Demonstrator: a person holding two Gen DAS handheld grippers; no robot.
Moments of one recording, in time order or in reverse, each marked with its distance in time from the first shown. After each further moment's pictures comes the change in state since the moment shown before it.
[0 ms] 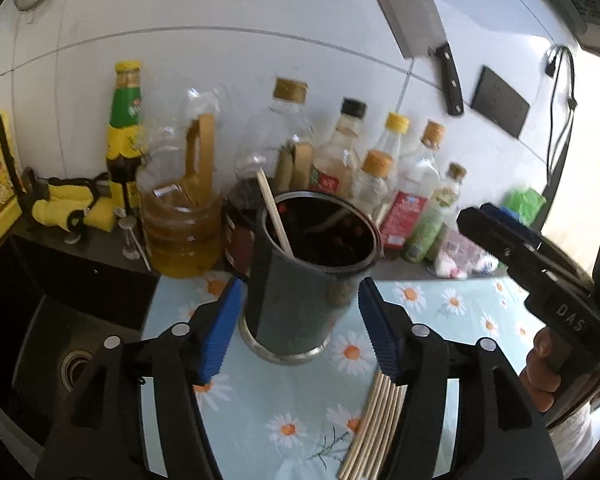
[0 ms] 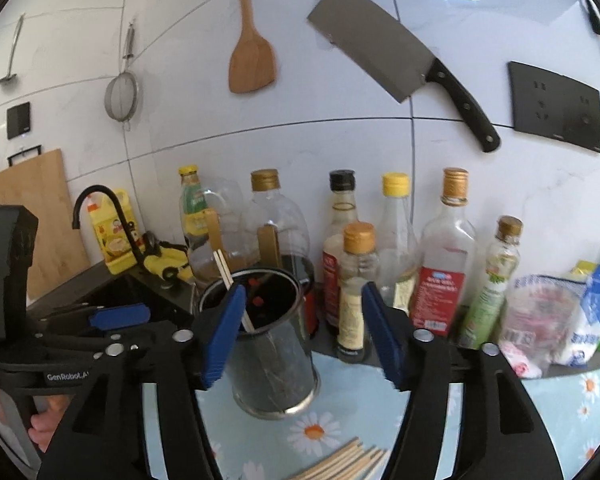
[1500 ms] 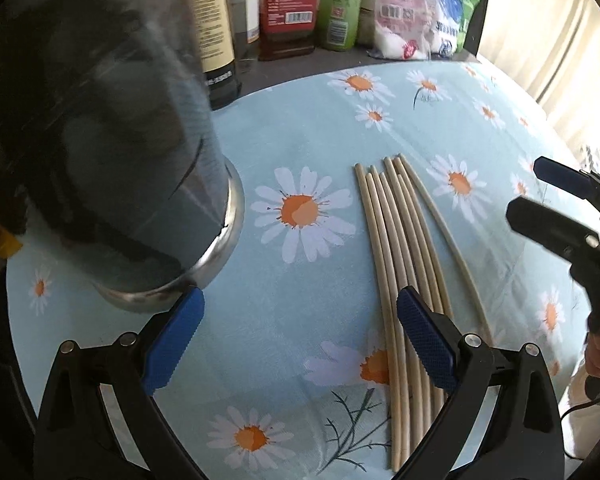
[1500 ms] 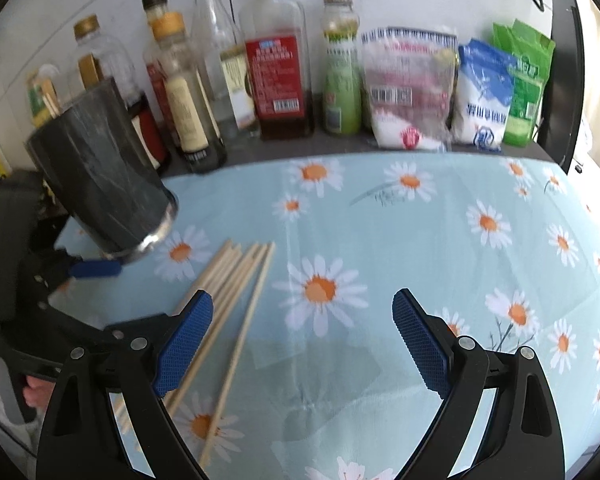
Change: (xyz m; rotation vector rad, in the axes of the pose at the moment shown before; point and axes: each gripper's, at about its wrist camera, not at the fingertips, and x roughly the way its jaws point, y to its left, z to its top) left arm 0.151 -0.054 -0.087 0.467 0.508 -0.202; right arm 0.002 -0.050 -0.147 0.285 0.433 -0.429
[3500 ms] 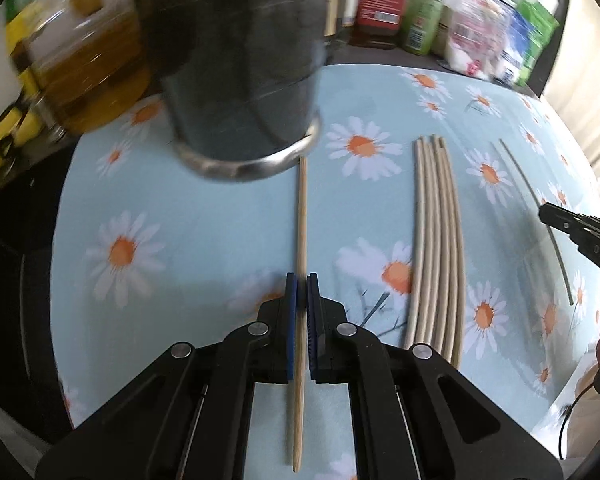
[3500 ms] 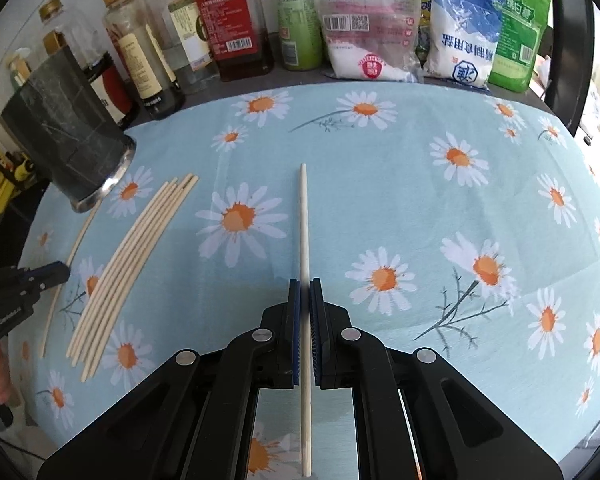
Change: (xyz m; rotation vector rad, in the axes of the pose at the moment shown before) left arm -0.036 0.006 -0.062 -0.306 0.026 0.148; right arm 0.009 -0.060 -0.015 -0.003 0.177 0.042
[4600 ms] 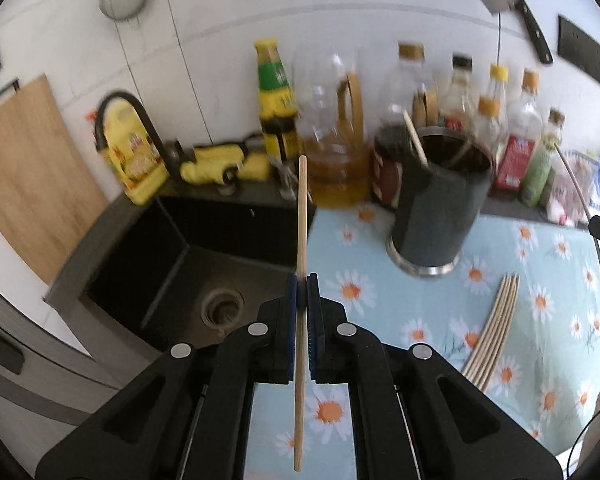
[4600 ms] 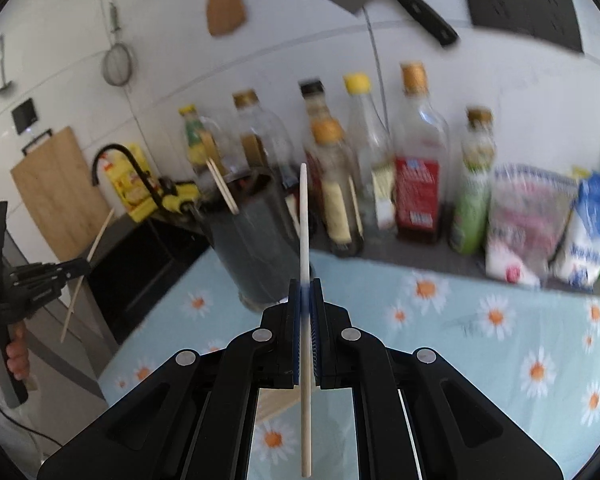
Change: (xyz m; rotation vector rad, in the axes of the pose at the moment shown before) left arm -0.194 0.045 -0.020 -0.315 -0.323 0.475; right arm -0.104 0.068 0.083 -0.329 -0.324 0.460
